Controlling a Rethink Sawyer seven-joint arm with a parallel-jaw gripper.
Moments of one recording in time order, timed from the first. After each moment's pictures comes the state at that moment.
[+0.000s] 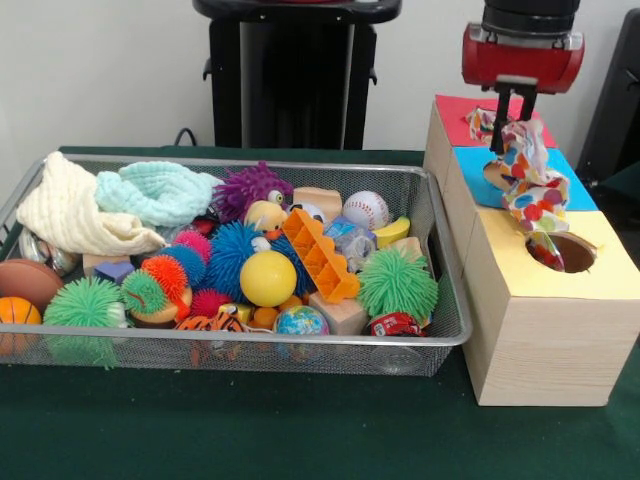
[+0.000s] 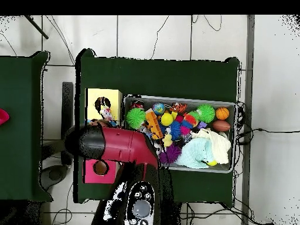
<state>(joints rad) 0.13 -0.71 -0.17 1.68 0.21 0.52 1.84</state>
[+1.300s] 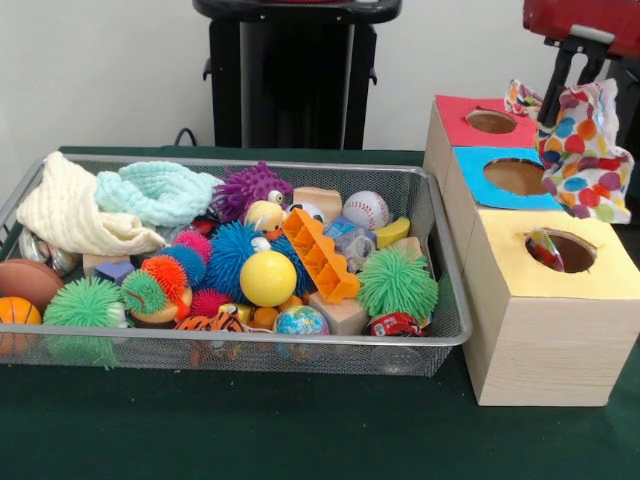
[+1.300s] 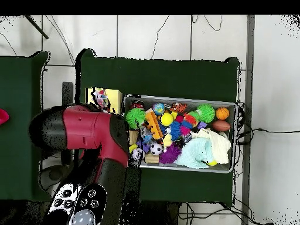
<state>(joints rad) 0.34 -0.62 -0.43 1.39 0.19 0.66 1.85</state>
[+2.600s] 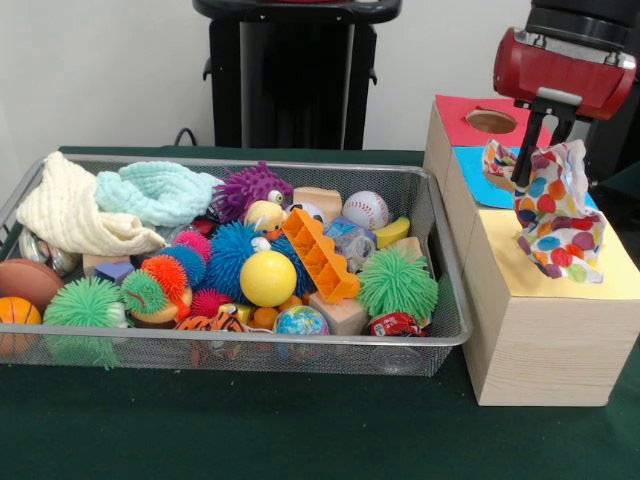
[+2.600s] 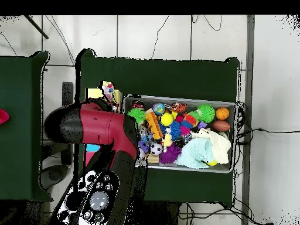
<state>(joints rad) 0.31 -0.54 -0.43 1.41 0.27 0.50 1.85</state>
